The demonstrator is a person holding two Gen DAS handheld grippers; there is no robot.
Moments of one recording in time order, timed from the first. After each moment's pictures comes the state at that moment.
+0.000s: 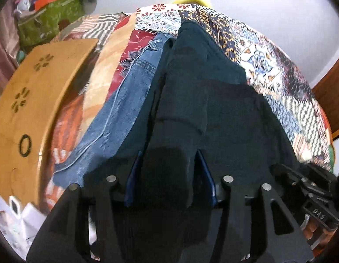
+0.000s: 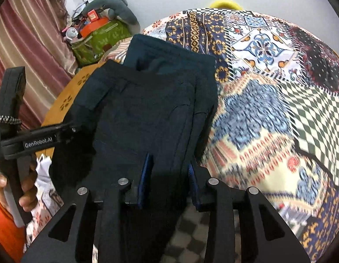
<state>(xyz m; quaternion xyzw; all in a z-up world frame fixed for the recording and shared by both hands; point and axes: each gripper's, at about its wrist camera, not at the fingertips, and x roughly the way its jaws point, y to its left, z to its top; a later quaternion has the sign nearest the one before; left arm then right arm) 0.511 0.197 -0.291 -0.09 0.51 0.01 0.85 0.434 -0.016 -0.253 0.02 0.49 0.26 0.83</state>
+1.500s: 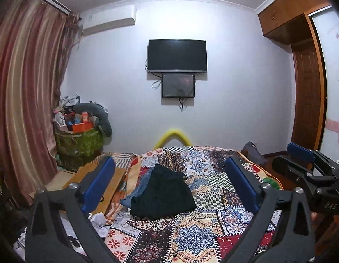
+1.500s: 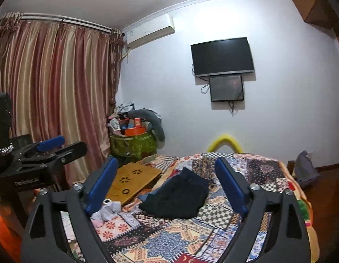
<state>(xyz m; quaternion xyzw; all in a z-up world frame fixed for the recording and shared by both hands) 0.060 0.075 0.019 0.00 0.09 0.02 1.00 0.069 -0.106 0.033 0.02 0.09 0.27 0.96</state>
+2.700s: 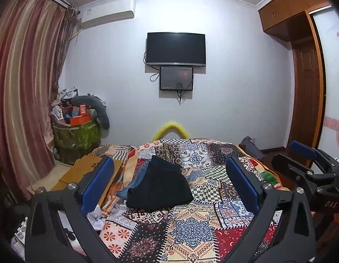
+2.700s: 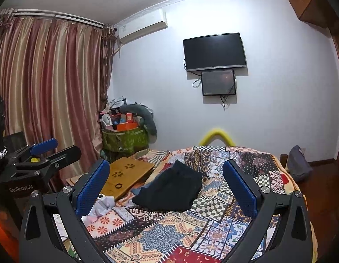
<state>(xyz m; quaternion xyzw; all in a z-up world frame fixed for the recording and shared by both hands) 0.065 0.075 0.000 -0.01 0.11 0.01 0.99 0.063 -0.114 0.021 0.02 0.11 0.24 0.96</state>
